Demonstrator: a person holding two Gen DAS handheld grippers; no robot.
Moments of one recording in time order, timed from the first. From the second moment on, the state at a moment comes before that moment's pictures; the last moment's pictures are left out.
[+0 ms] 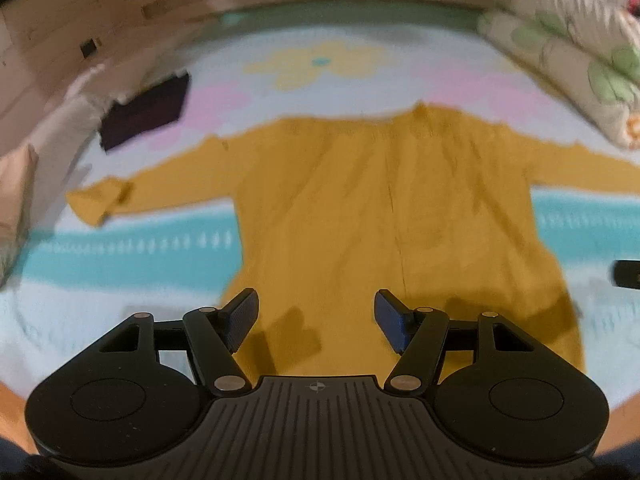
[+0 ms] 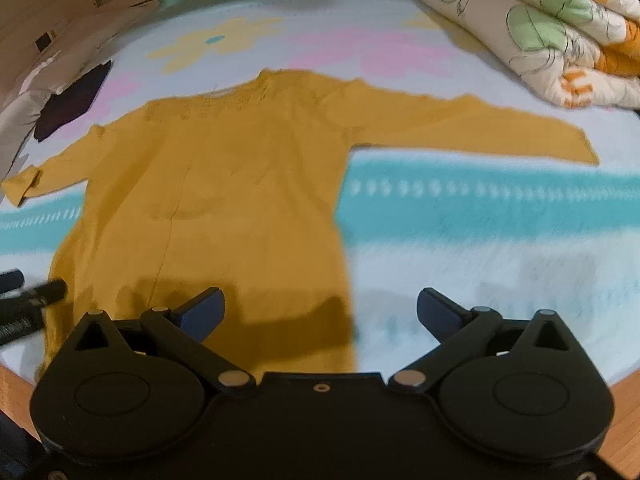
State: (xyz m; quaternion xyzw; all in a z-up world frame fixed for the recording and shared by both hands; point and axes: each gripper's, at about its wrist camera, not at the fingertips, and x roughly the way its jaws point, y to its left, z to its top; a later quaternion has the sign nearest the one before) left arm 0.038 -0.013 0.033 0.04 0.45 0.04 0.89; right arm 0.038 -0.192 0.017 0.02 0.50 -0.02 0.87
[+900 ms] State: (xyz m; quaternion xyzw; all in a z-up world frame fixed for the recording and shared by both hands) left arm 0.164 -0.083 0.011 0.06 0.44 0.01 0.89; right arm 0.160 -0.578 -0.072 0.37 0.40 -0.22 0.81
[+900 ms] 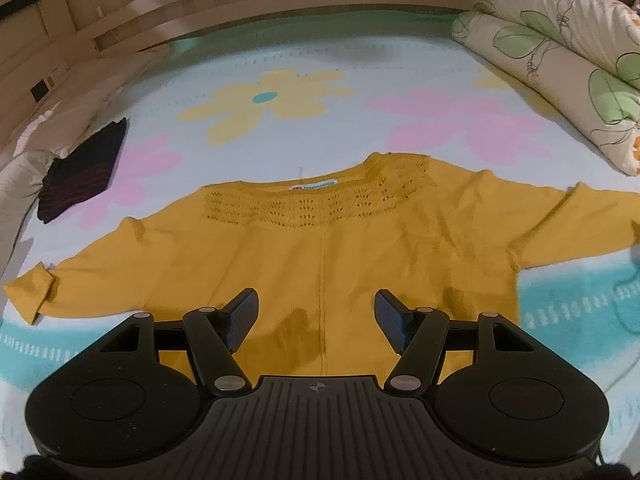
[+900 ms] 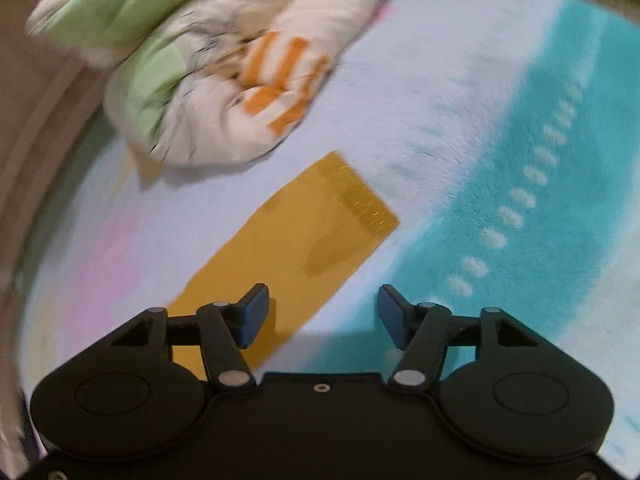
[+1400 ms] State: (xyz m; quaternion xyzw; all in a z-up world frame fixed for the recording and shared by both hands) left arm 0.174 -0.080 -0.015 0.04 0.45 -0.01 0.89; right arm 0.191 -0.580 -0.092 0.33 0.34 -0.17 0.86
